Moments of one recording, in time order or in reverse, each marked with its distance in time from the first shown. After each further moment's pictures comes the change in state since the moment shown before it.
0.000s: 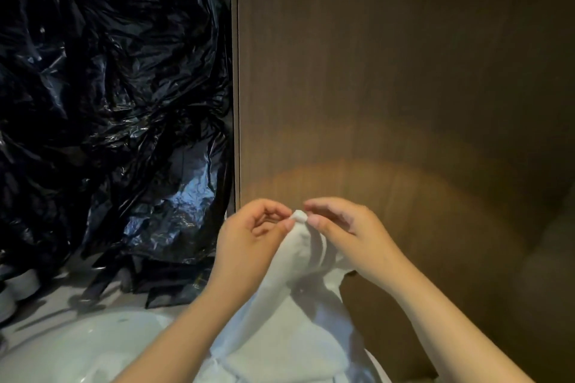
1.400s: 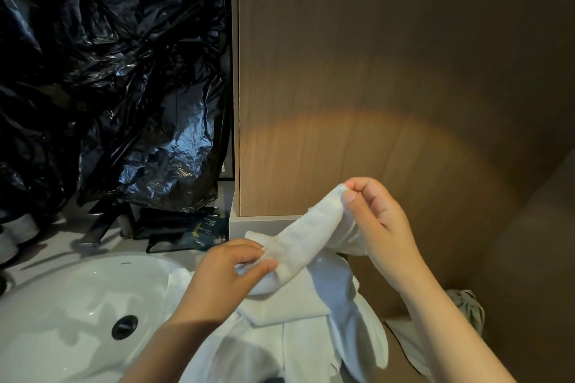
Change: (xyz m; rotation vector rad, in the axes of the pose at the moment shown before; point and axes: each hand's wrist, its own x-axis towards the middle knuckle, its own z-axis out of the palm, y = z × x) left_hand -0.077 -0.082 -0.037 0.369 -0.274 -0.089; right_hand -0.058 0.021 0.019 0.280 0.205 0.151
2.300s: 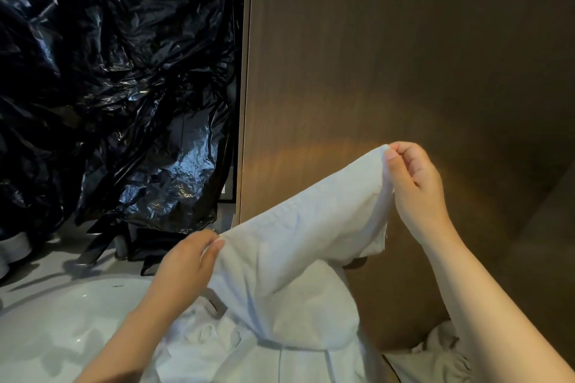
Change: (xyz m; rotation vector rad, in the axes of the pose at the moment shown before) left_hand 0.033 -0.042 -0.043 0.295 0.136 -0.053; right_hand 0.073 -0.019 -0.043 -0.274 0.260 -0.151
